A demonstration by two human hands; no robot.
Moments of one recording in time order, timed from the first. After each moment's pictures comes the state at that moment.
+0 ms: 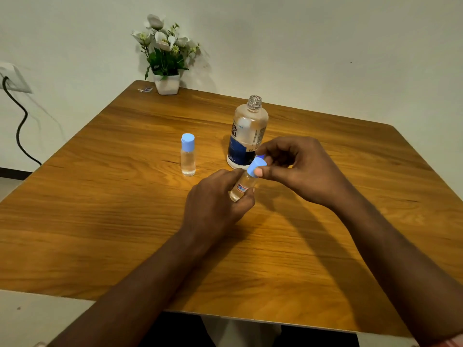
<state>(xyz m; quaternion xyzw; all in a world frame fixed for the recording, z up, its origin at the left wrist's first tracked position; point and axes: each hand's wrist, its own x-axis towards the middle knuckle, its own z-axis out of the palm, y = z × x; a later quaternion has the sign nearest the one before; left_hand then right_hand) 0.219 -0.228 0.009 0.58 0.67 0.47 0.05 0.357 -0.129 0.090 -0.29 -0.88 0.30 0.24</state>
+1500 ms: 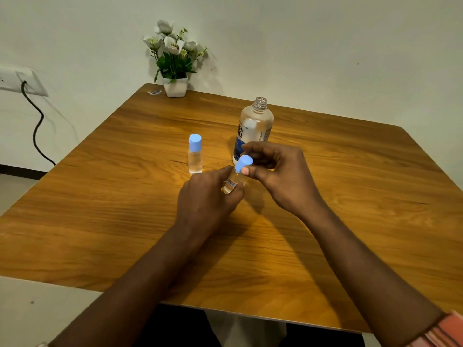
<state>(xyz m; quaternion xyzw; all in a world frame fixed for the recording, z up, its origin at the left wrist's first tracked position) 0.201 -0.236 0.014 0.54 0.73 0.43 0.02 0.325 -0.144 0.059 -0.30 -0.81 0.37 0.34</state>
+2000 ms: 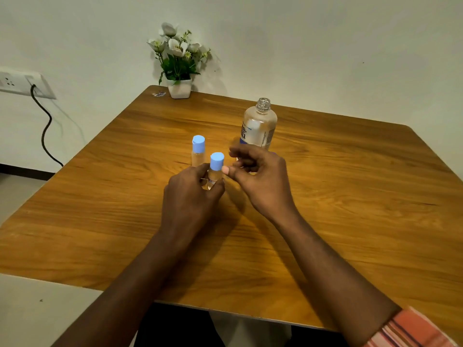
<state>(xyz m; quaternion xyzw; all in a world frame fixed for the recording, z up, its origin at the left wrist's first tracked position) 0.181 -0.244 0.008 0.46 0.77 0.45 0.01 0.293 -0.156 0.034 -0.29 -0.77 0.39 0.41</state>
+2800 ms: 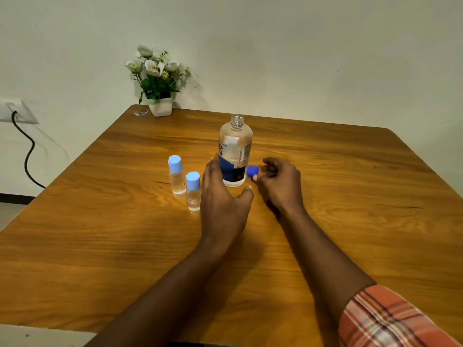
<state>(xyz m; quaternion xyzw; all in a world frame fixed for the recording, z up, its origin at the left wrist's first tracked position) 0.248 -0.184 0.018 0.40 0.72 0.56 0.12 0.325 -0.057 -0.014 -0.49 -0.70 0.31 0.42</state>
